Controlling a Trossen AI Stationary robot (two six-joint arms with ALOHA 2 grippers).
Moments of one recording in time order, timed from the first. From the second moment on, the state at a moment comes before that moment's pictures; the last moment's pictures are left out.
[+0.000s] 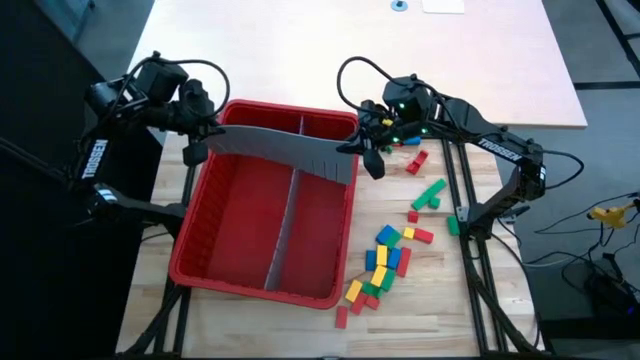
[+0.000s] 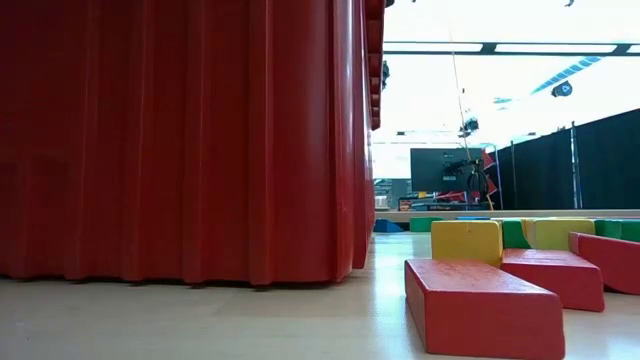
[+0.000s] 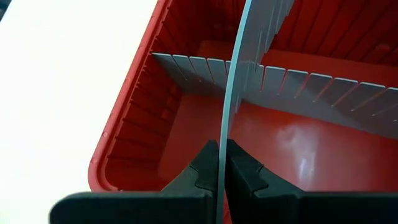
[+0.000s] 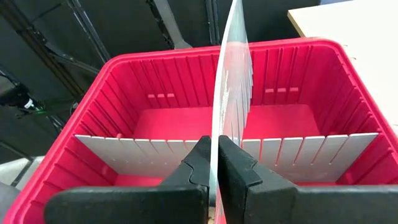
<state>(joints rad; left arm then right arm) 0.76 1.26 1.96 -1.57 0.16 0.59 -0.30 1.54 1.88 -0.81 -0.36 0.00</state>
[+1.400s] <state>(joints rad) 0.76 1.16 1.80 -1.56 0.11 0.78 -0.33 1.57 1.89 -0.86 -0.35 -0.08</state>
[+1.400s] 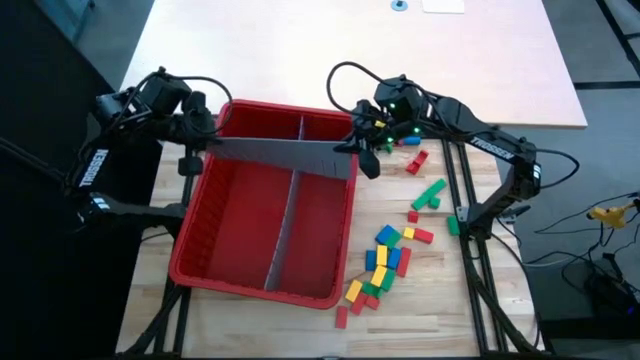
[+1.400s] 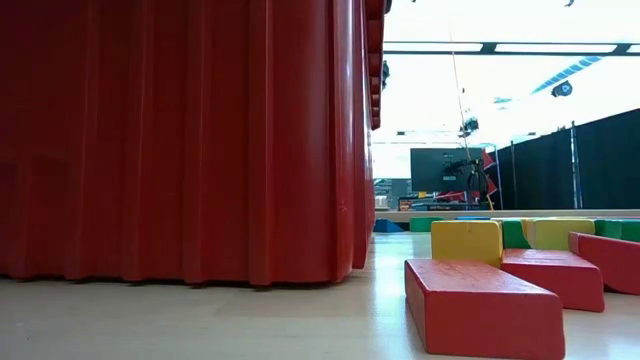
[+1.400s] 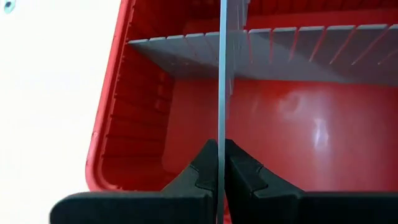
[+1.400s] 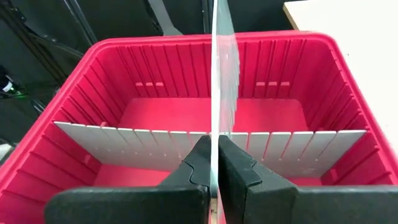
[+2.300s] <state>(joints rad) 0.76 1.16 1.80 -1.57 0.07 0.80 -0.37 1.60 1.89 -0.87 -0.36 -0.11</state>
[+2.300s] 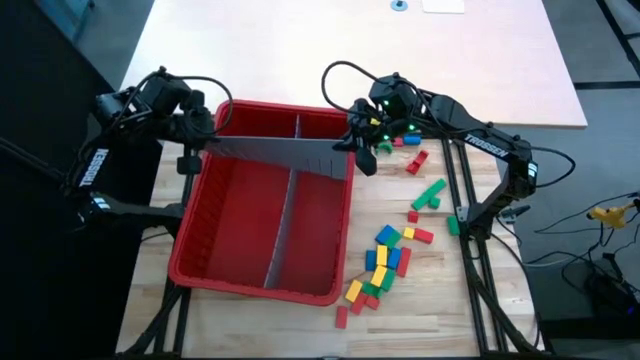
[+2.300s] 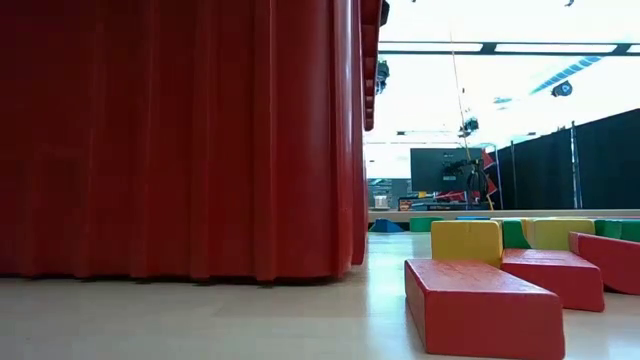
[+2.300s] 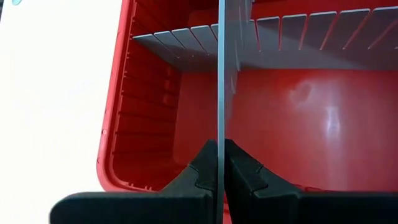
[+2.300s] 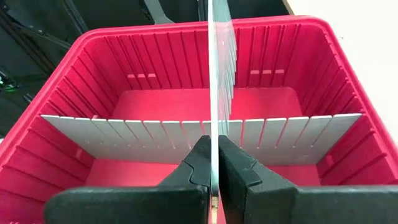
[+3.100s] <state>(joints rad) 0.76 1.16 1.80 -1.57 0.10 0.78 -0.38 1.60 1.90 -0.88 -0.34 -0.12</state>
